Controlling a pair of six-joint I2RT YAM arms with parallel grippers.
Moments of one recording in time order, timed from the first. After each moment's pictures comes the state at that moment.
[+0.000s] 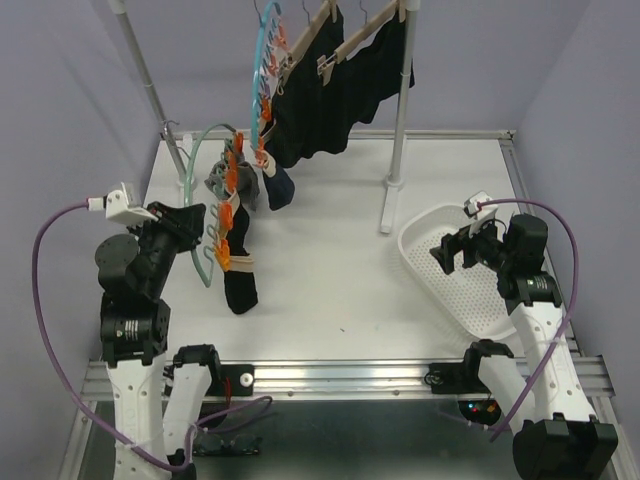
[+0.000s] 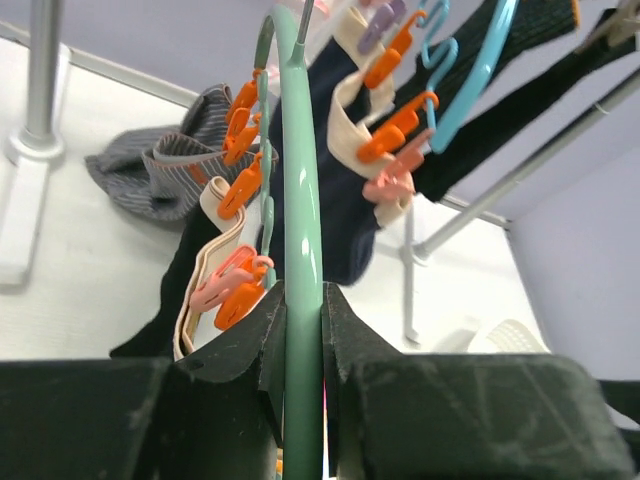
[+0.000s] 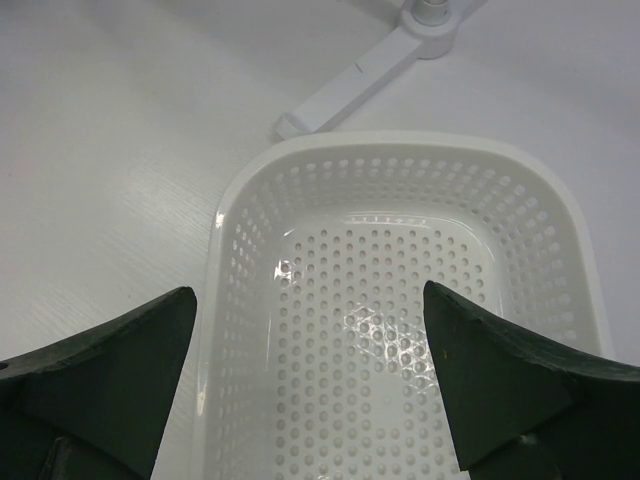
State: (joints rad) left arm 0.06 0.61 1.02 -0.47 0.20 -0.53; right arm -0.08 0.76 0.67 -0.39 -0.60 -0.31
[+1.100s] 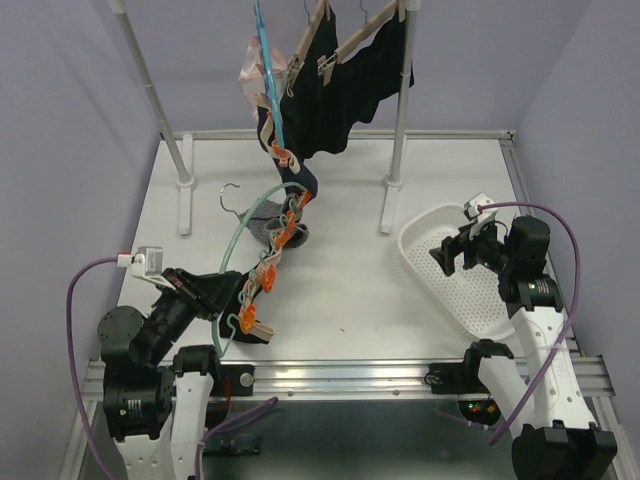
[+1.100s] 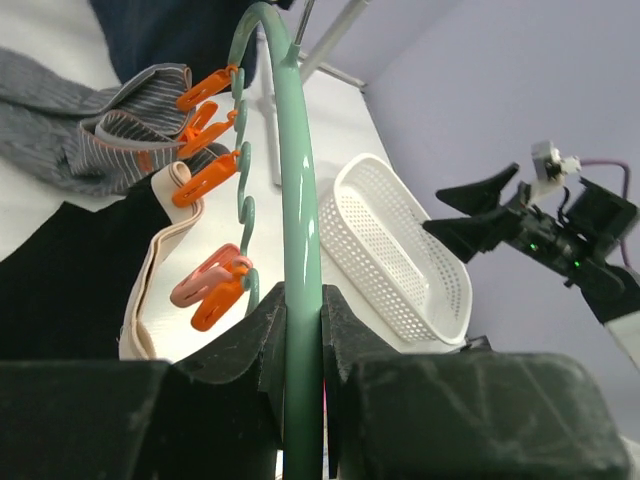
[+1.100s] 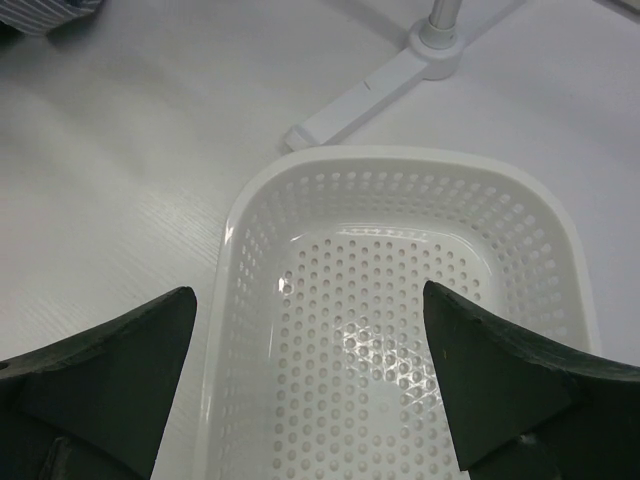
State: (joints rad) left arm 0.06 0.21 0.89 -0.77 0.57 -0.69; right arm -0.08 0.73 0.67 -0.39 -0.63 -0.34
